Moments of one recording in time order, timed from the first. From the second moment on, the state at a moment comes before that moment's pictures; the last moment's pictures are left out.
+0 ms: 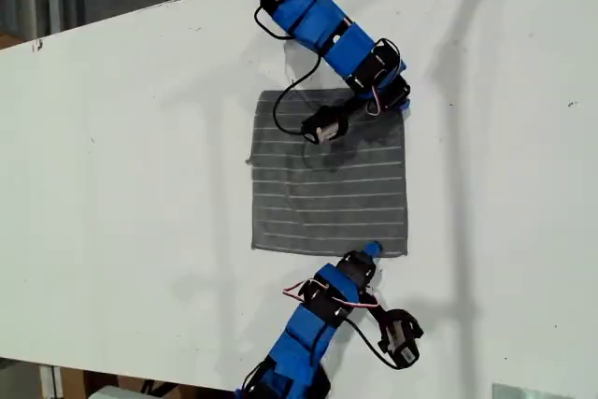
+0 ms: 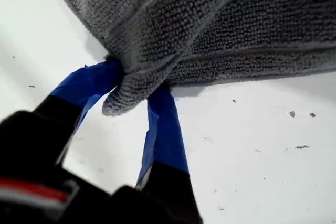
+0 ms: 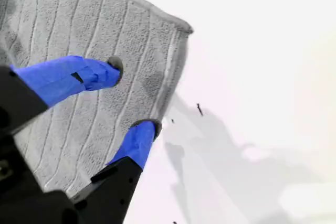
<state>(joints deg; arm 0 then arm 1) 25.6 75.8 89.4 63.7 -87.7 -39.7 64.7 87.6 70.0 97.8</state>
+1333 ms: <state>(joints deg) 29.0 52.5 54.2 72.3 -81.6 -39.6 62.5 84.4 70.6 97.2</state>
